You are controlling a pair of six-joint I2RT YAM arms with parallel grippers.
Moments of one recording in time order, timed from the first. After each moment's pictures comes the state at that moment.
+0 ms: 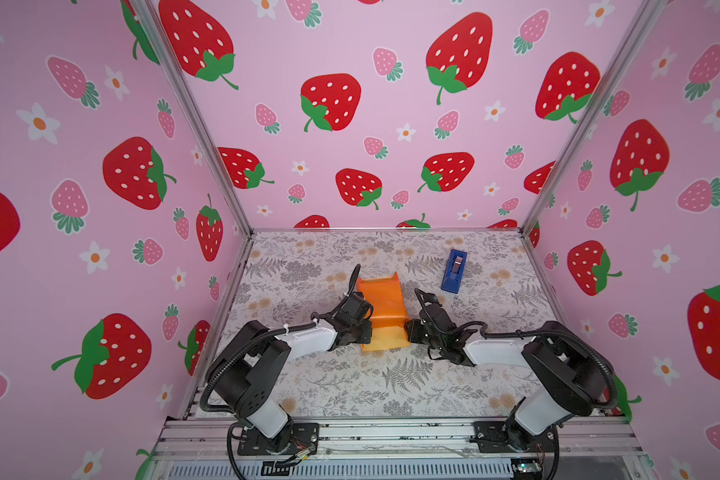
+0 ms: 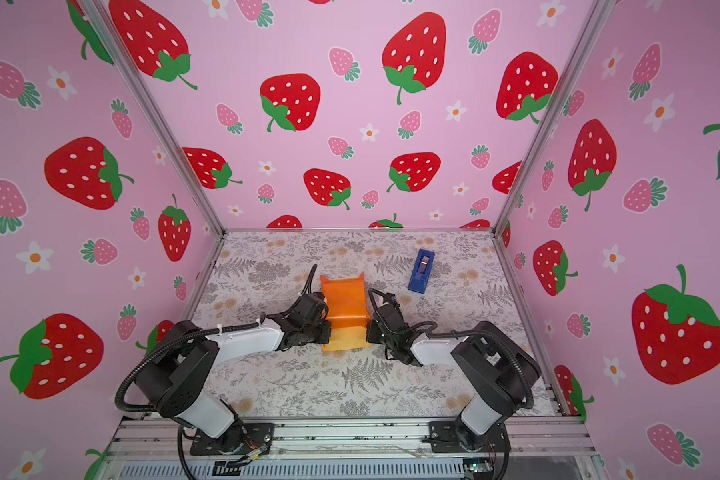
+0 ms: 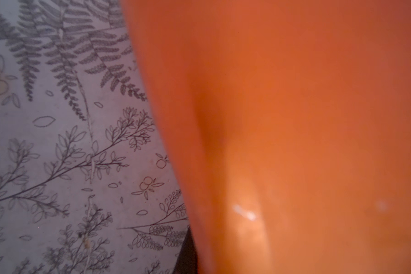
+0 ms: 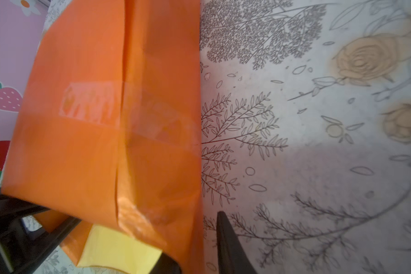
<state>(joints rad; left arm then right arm) -0.63 1.62 0.78 -0.16 -0.01 -0.47 0.85 1.57 0.58 0.27 0.09 0.77</state>
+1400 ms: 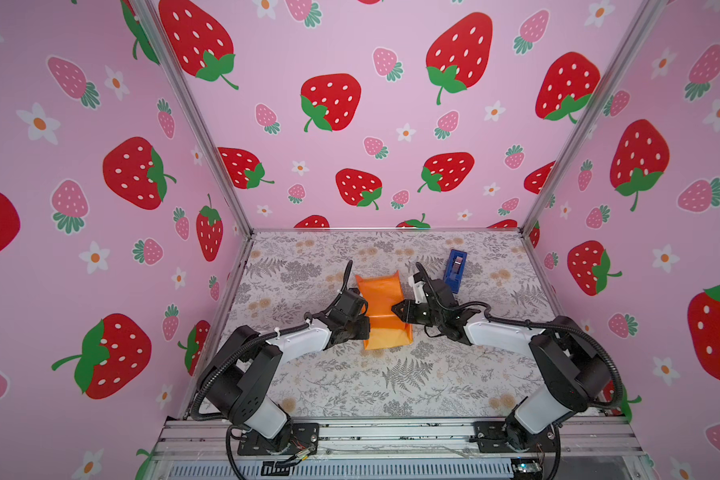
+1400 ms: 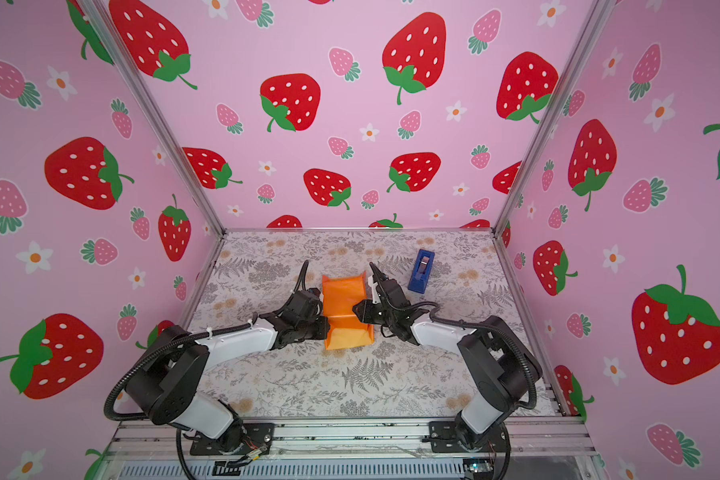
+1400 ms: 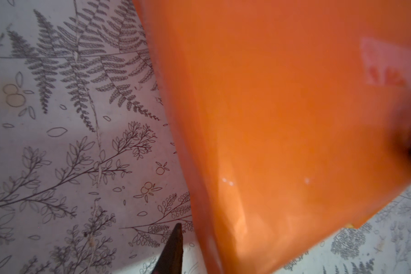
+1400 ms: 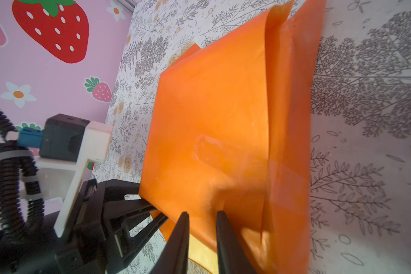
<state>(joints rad) -0.59 1.56 0.76 -0.16 0.03 -0.51 0.75 1.60 0.80 0.19 -0.27 0.70</state>
